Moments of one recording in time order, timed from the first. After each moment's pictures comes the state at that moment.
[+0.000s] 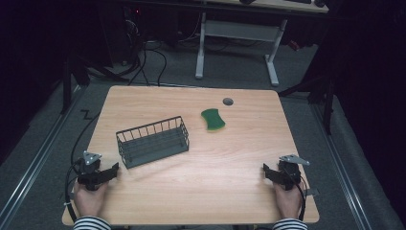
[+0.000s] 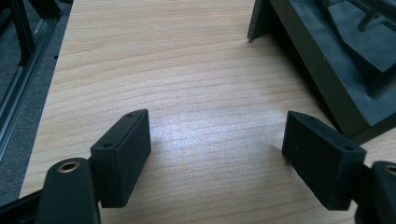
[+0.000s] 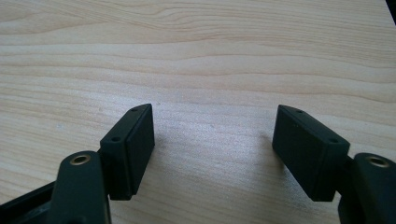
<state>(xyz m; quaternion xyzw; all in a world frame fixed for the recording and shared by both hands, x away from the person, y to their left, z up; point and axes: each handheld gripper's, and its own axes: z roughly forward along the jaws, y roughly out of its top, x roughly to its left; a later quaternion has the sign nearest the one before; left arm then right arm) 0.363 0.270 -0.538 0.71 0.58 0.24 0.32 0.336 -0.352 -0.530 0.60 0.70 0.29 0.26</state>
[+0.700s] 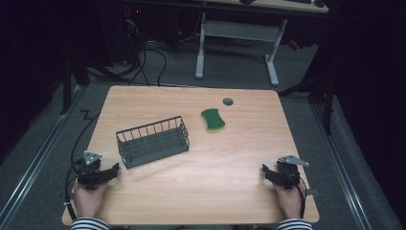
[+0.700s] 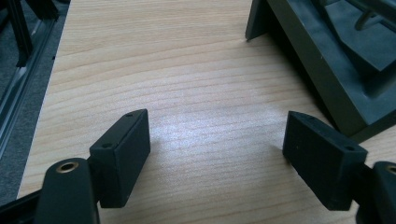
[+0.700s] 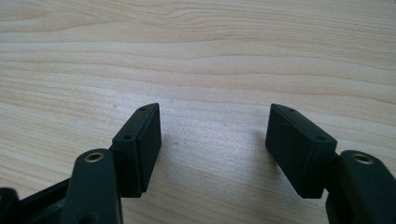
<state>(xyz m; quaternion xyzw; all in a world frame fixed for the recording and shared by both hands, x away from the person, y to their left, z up) 0.364 0.270 -0.538 0.71 0.57 0.24 0.32 0.333 -0.348 -0.530 0.59 0.70 0.30 0.26</state>
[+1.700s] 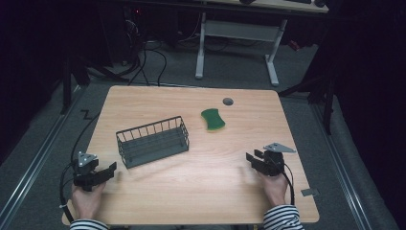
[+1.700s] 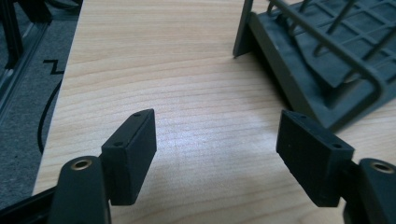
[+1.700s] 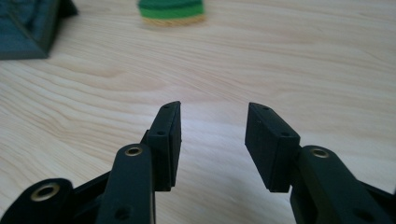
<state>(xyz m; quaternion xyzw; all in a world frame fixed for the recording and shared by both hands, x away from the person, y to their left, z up) 0.349 0.276 -0.521 0.70 0.58 0.23 0.36 0.363 -0.298 -0.500 0.53 0.73 0.38 0.21</state>
